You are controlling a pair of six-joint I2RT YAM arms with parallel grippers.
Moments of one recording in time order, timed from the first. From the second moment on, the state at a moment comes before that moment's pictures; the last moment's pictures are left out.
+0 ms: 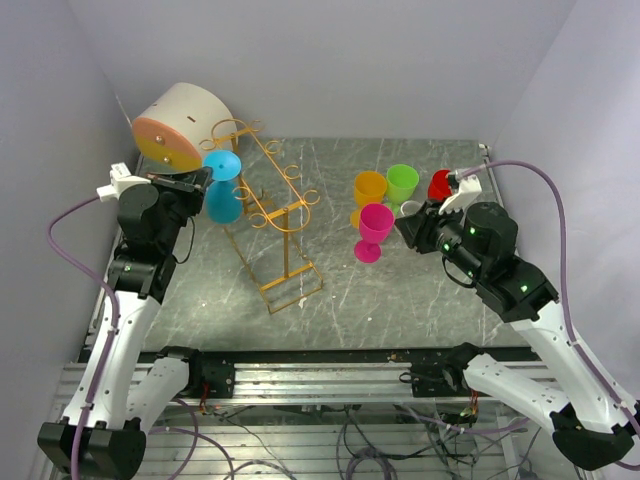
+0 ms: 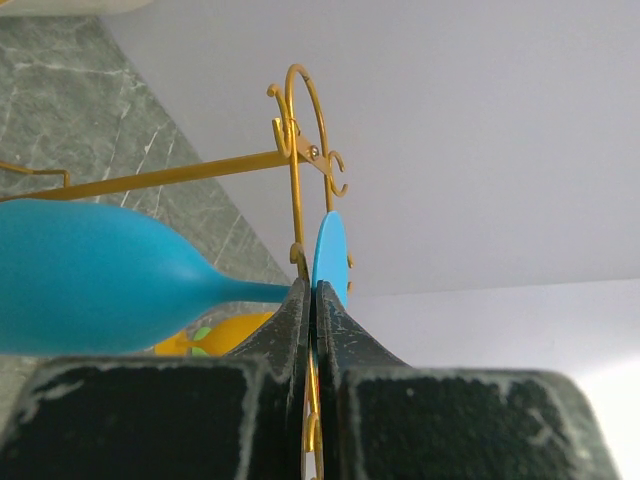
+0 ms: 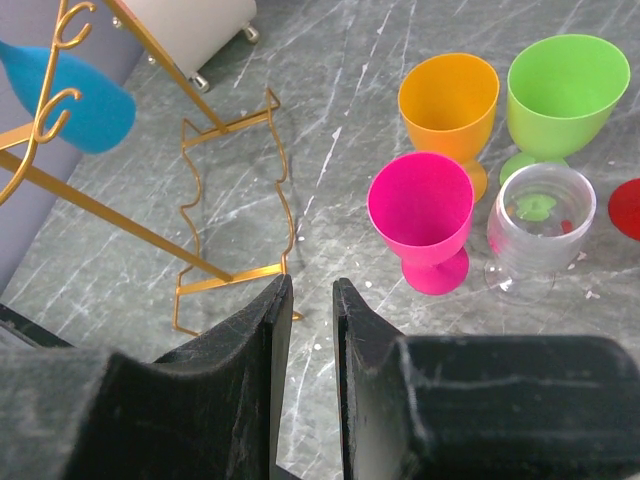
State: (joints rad) left arm -0.12 0.85 0.94 -0.15 -0.07 -1.27; right arm 0.60 0.82 1.08 -0.54 0.10 0.36
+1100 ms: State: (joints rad) left arm -0.12 0.70 1.08 -0.33 -0.13 -1.28; right arm 0.60 0.82 1.08 -0.52 0.00 0.37
